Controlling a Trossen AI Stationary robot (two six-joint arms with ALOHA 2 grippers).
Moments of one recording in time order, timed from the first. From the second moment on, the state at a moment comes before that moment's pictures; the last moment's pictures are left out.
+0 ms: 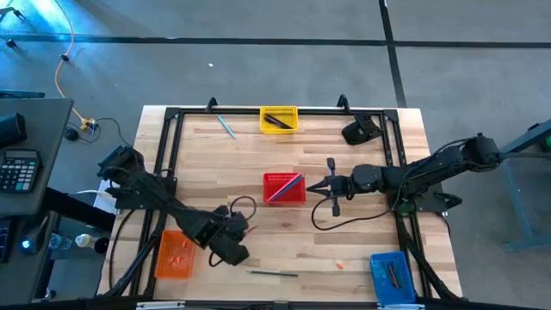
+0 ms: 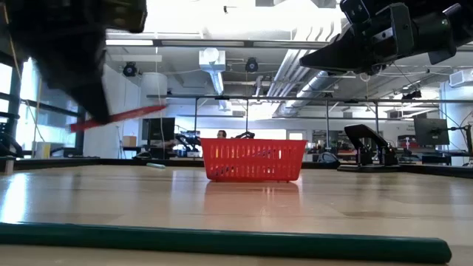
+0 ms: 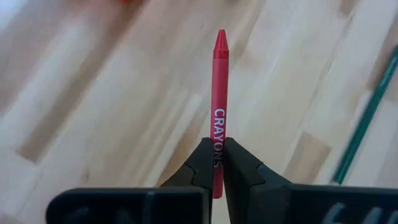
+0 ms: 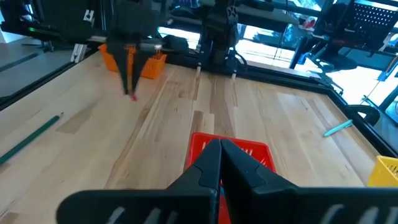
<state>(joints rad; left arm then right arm) -0.50 1.67 1.05 -0.60 -0.39 -1.06 0.12 1.19 0.39 0.59 0.07 -0.17</state>
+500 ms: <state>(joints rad) -0.35 1.60 0.73 0.28 -0.43 -0.76 0.12 1.21 0.22 0.88 0.07 -0.02</state>
